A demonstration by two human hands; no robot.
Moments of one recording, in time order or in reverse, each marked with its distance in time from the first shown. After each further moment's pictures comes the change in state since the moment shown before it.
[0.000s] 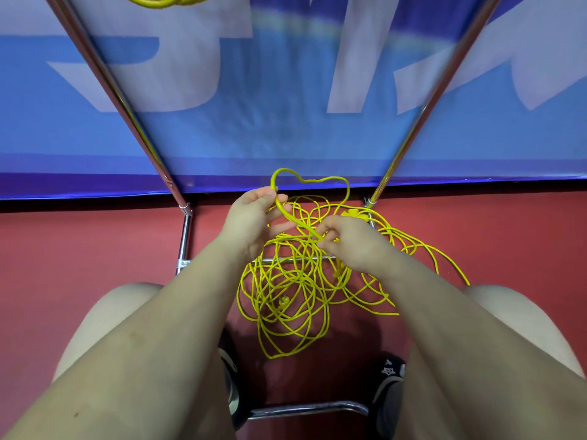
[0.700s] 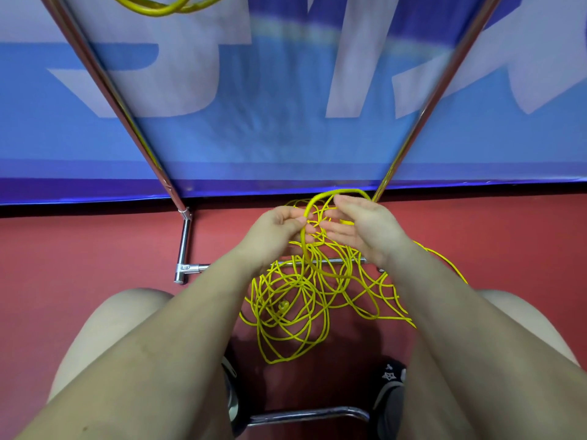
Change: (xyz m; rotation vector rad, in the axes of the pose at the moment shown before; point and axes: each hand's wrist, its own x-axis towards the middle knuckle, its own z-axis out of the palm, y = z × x) left_hand -0.009 -0.017 0.008 0.501 -0.289 0.040; right_hand 0.007 -0.009 -0.021 1.118 0.126 0.255
